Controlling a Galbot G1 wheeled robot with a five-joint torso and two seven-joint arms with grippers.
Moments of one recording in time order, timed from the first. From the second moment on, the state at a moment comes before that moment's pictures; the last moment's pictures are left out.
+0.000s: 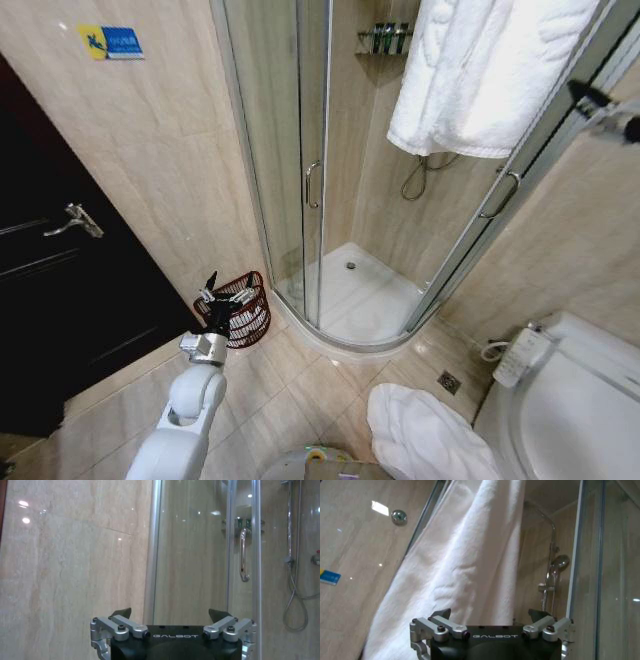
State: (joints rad) left arm 1.43 -1.33 -0.58 -2.06 -0.27 -0.10 -0.07; right arm -1.26 0.28 1.39 2.09 1.30 -0.27 -0.03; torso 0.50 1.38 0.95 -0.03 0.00
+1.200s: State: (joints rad) left arm 1.40 -1.36 -0.57 -2.06 -0.26 -0.07 -0.07; right arm -1.26 0.09 1.47 2.09 1.44 -0.39 0.06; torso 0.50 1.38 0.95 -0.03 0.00
